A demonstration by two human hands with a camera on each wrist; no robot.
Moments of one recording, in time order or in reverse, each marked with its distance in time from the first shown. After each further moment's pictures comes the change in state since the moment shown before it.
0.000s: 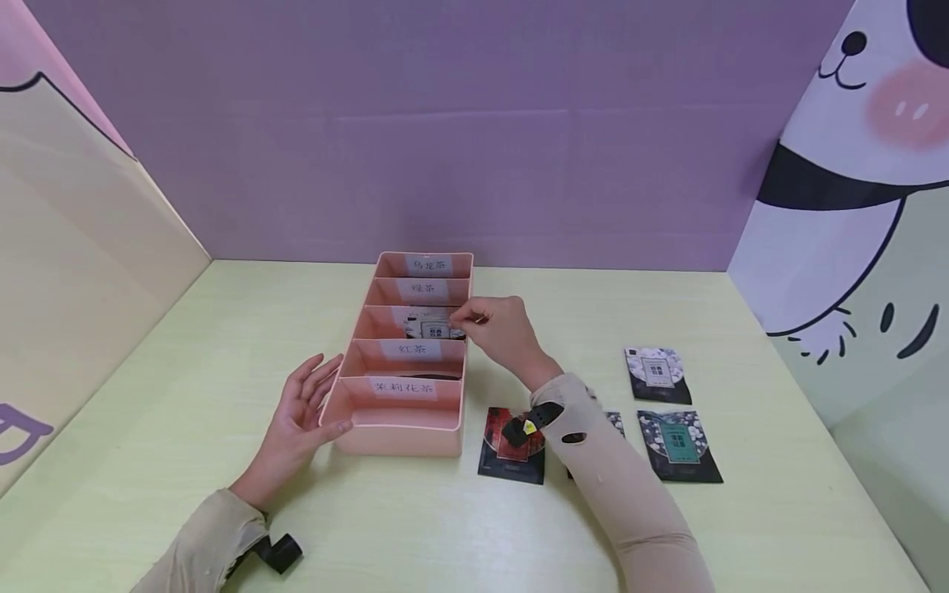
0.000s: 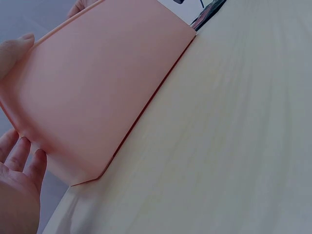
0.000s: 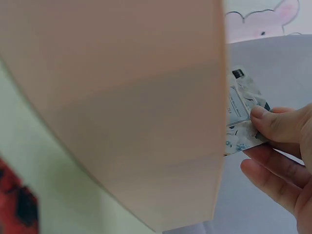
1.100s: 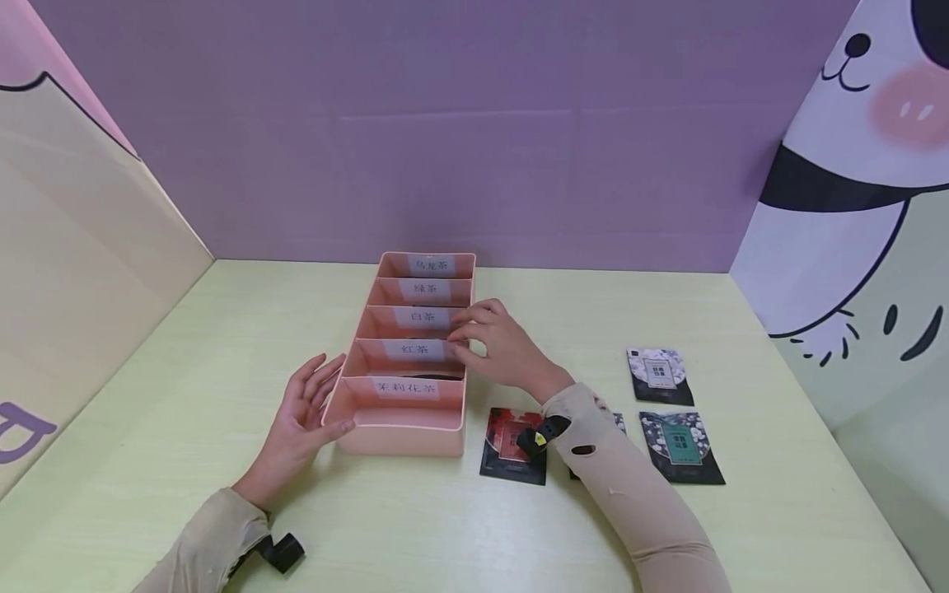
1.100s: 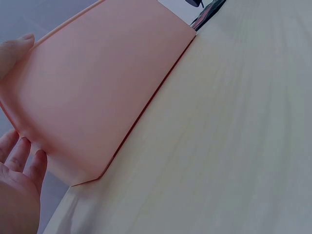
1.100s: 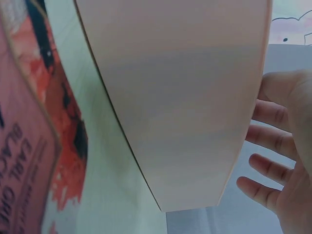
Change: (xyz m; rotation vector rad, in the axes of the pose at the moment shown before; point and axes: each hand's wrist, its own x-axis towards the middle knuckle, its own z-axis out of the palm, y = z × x) left_hand 0.000 0.001 0.001 -0.014 0.010 -0.009; right_hand -0.013 0.009 -0.004 -0.290 -0.296 -0.154
